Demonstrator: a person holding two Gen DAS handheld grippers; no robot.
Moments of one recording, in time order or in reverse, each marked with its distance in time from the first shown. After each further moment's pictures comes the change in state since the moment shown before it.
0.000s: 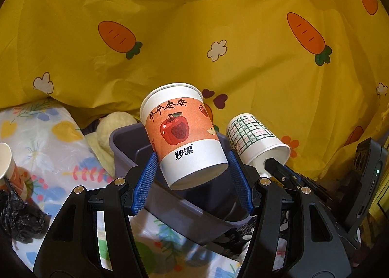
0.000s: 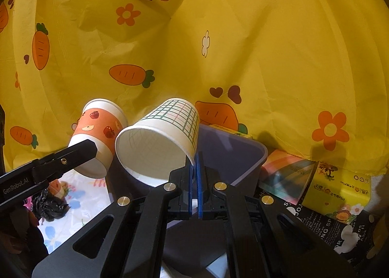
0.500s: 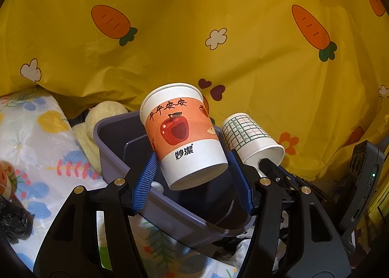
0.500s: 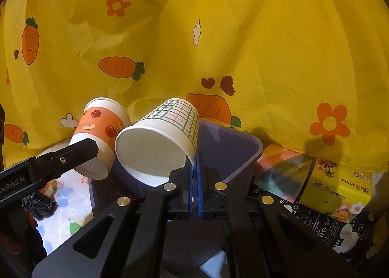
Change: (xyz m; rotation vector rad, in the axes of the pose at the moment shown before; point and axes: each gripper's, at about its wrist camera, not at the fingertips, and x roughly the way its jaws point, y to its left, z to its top) left arm 0.027 0.000 -0.004 -0.027 0.048 -0.035; right arm 0.015 -0.008 -0.003 -0.004 0.032 -0.033
